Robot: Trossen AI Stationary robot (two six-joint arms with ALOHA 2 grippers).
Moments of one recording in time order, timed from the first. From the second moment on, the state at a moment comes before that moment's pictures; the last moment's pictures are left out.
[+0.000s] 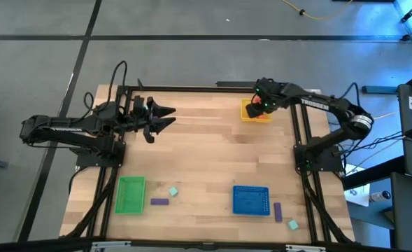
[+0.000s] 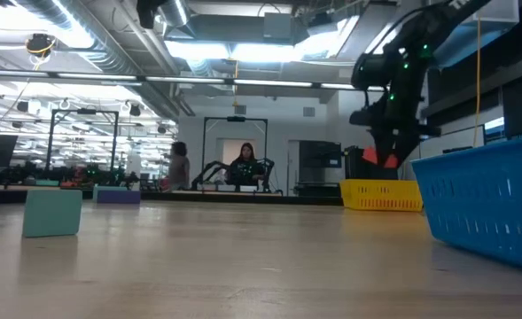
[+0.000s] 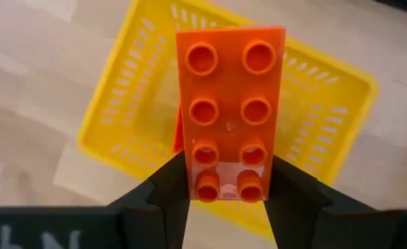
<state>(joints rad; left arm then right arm) 0.08 0.77 0.64 0.33 -0.14 -0.39 -0.68 1.46 0.98 -0.78 0.10 0.53</state>
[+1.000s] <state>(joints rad) 0.08 0.77 0.64 0.33 -0.17 -0.39 -0.72 1.67 0.98 -0.66 0.05 0.62</state>
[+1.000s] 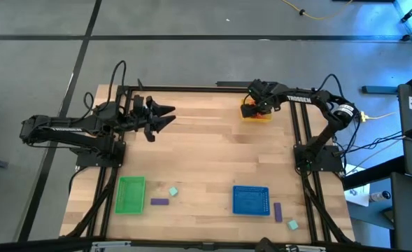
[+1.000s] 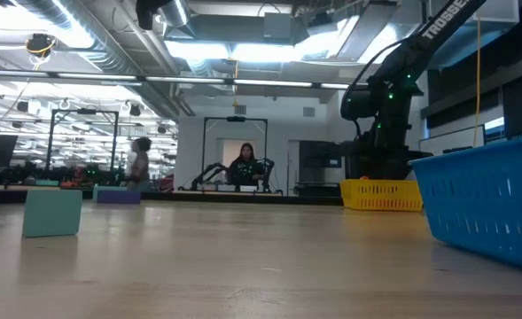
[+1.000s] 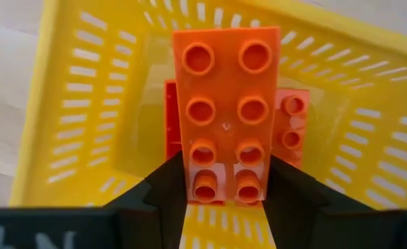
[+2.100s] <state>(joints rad) 0.08 0.77 0.64 0.33 -0.17 -0.39 -0.72 1.56 1.02 -0.74 0.09 0.44</state>
